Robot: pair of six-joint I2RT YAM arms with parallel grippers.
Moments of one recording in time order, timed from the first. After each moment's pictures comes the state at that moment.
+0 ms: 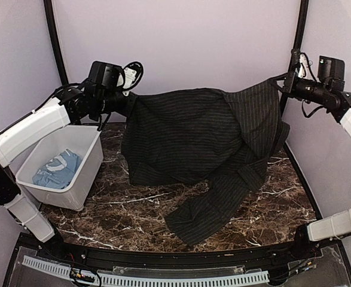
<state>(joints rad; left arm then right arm) -0.67 1.59 1.64 -0.54 -0.36 0.08 0.09 1.25 1.46 -0.47 -0.51 0.31</state>
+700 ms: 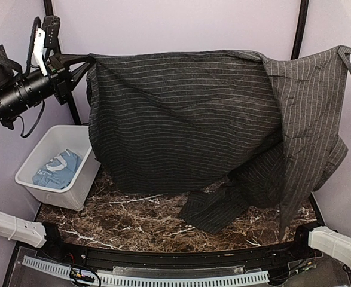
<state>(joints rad) -0.94 1.02 1.60 -0.48 -0.19 0.22 0.10 0.79 1.74 -0.68 -0.55 0.24</state>
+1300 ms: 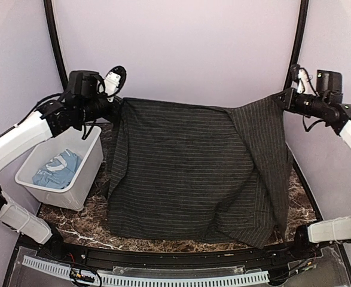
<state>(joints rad) -0.66 1.33 1.42 -0.40 -0.28 0.17 0.10 1.09 1.35 -0.53 -0.38 0.24</state>
